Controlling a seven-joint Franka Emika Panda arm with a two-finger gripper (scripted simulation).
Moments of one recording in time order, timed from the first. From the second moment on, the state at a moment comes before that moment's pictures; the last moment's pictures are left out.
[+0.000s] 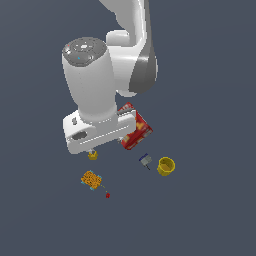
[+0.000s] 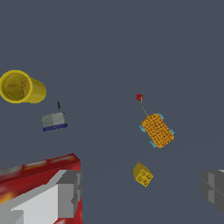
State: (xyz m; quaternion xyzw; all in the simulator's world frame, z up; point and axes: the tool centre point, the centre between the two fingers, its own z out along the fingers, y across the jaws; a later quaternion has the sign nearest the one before) arm 0.081 -0.071 0.237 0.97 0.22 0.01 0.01
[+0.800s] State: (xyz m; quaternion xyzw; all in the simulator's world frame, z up) arm 0.125 -0.109 0.139 0.92 0.40 0.00 0.00
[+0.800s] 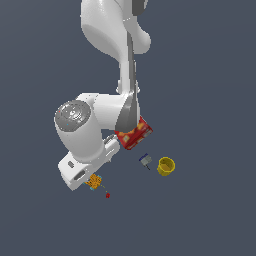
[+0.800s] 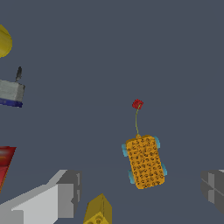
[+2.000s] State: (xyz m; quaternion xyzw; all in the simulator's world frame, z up) arm 0.140 -0.135 0.063 0.86 0.50 0.00 0.00
